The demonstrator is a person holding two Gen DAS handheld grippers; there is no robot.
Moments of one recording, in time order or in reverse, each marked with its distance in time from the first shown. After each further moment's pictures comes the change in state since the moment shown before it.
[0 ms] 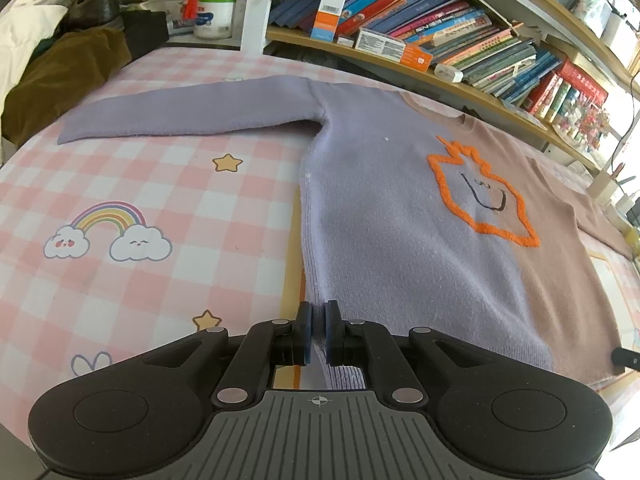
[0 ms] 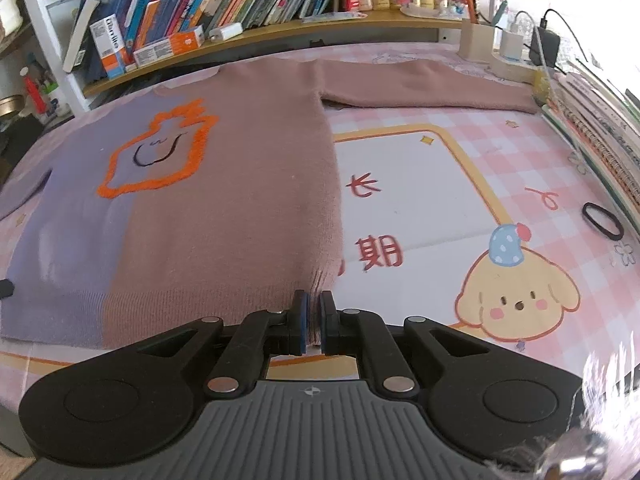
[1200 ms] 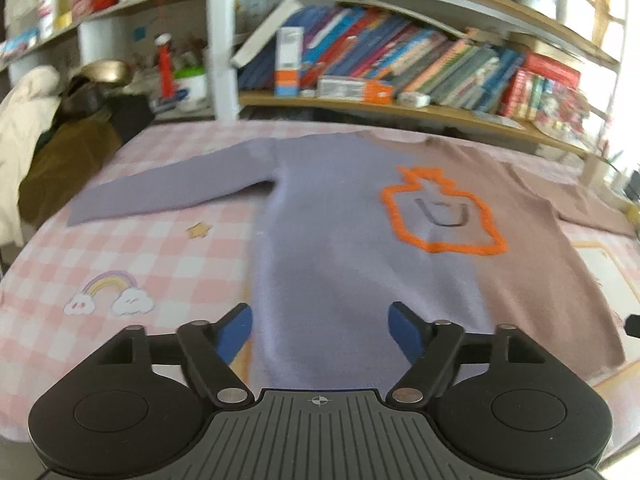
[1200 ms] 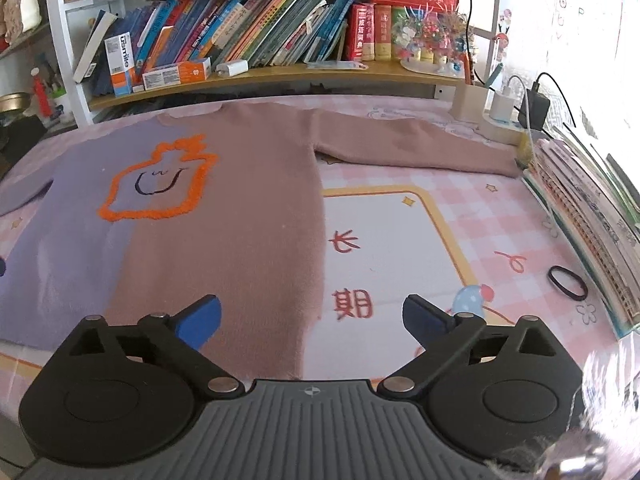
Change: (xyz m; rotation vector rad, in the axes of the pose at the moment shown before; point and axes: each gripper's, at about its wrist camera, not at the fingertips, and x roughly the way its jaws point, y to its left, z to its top) left arm -0.034 -0.074 -0.006 0.164 -0.146 0.097; right arm -0.030 0.002 0.009 -0.102 -0.115 -0.054
